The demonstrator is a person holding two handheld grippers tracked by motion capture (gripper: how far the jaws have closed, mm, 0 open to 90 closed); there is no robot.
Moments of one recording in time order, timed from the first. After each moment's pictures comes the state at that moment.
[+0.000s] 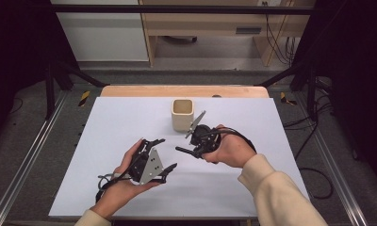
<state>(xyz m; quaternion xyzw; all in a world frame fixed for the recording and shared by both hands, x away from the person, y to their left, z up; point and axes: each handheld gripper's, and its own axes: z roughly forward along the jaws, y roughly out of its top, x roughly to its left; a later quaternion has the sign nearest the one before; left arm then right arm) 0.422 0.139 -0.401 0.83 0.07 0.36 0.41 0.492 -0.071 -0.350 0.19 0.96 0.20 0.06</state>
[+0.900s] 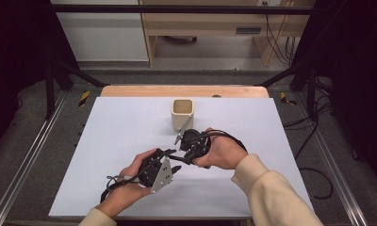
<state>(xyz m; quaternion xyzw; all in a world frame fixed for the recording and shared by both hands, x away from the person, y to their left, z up) 0.420 0.122 -0.417 0.86 -0.01 0.37 0.36 0.480 -0.045 -0.347 0.15 0.97 0.20 0.03</state>
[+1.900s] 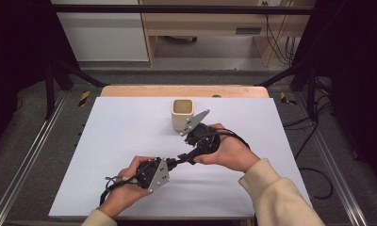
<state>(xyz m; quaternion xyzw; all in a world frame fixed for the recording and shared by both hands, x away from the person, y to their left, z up) 0.425 0.135 -0.431 0.87 0.03 0.33 0.37 0.475 -0.065 -0.329 0.17 0.93 0.33 0.08</state>
